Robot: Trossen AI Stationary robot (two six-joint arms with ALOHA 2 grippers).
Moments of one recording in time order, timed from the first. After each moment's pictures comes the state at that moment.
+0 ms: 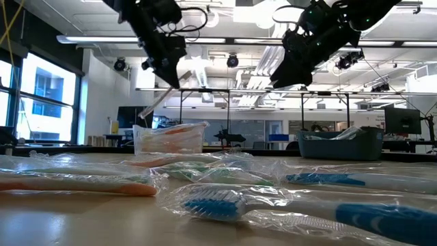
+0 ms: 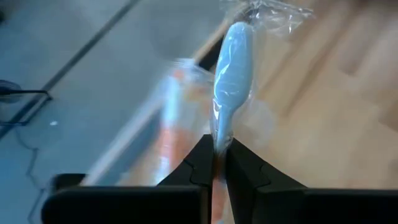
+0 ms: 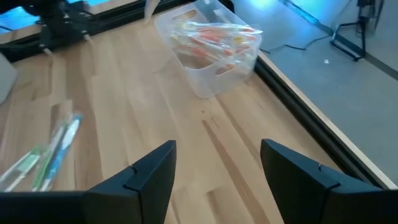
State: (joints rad) left arm 0.55 1.43 1.23 -0.58 -0.23 0.01; right arm -0.66 1.25 0.85 -0.18 -0.30 -0.03
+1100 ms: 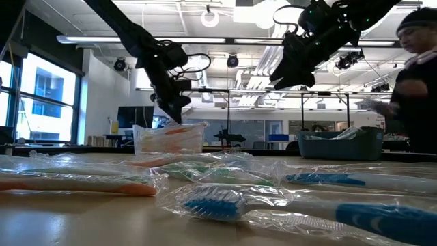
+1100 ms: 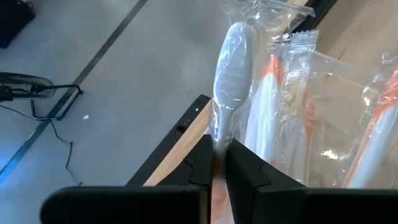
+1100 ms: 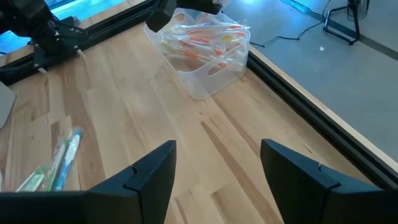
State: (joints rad) left arm 0.75 1.73 1.23 -0.29 -0.22 0.23; right arm -0.66 1.25 0.85 -0.18 -0.26 0.09
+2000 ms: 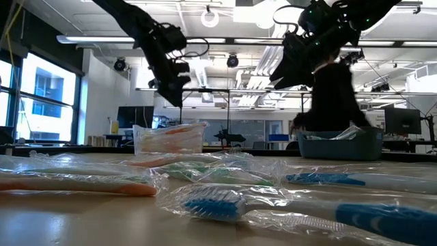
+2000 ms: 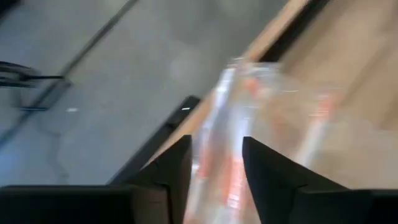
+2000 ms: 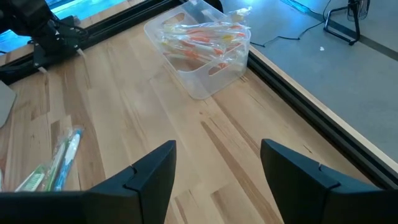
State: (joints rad) left arm 0.74 1.65 1.34 -0.50 -0.18 0.15; right arm -0.66 1.25 0.85 -0.18 -0.26 0.08
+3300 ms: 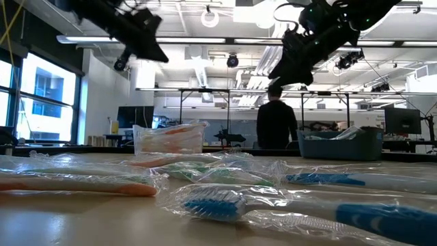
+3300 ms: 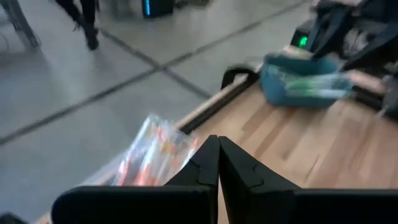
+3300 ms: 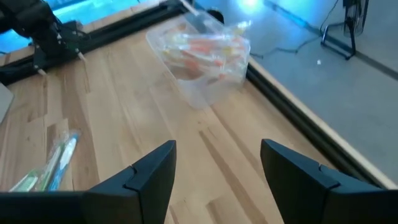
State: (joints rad) left arm 0.54 1.00 0.80 -0.09 -0.15 -0.13; right arm -0.66 1.25 0.85 -0.15 -0.26 0.05
